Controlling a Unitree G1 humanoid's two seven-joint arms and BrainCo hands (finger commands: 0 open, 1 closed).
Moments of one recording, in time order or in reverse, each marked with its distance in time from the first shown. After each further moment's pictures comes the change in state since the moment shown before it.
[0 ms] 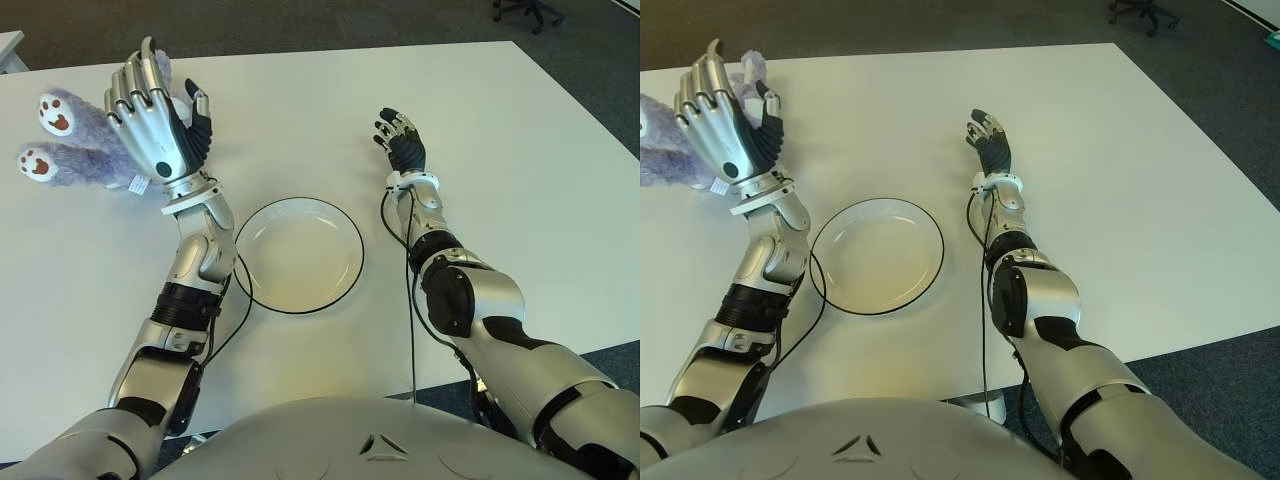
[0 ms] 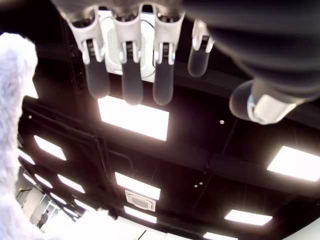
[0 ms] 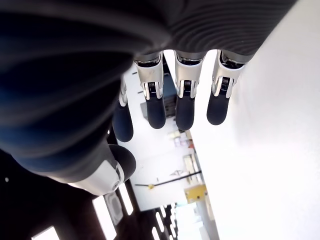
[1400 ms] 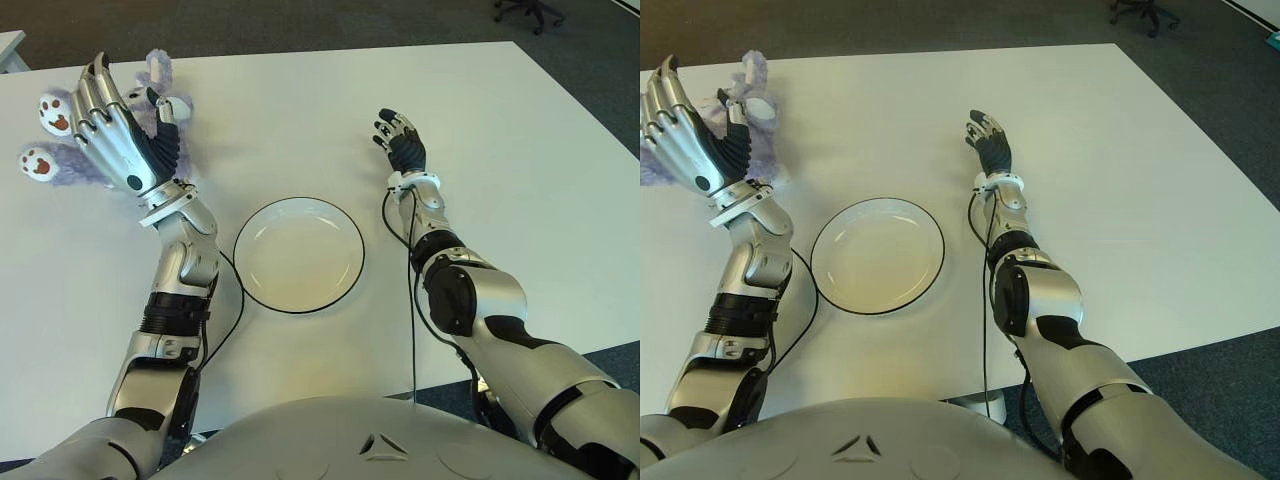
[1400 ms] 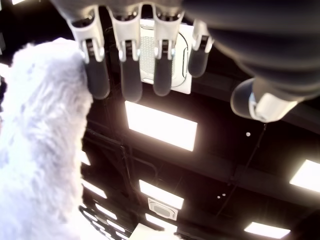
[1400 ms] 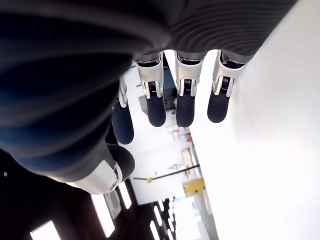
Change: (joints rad) left arm 0.049 -0.008 0.141 -0.008 -0.093 -0.063 0.036; right arm -0.003 -0.011 -0.003 0.002 0.000 0.005 0.027
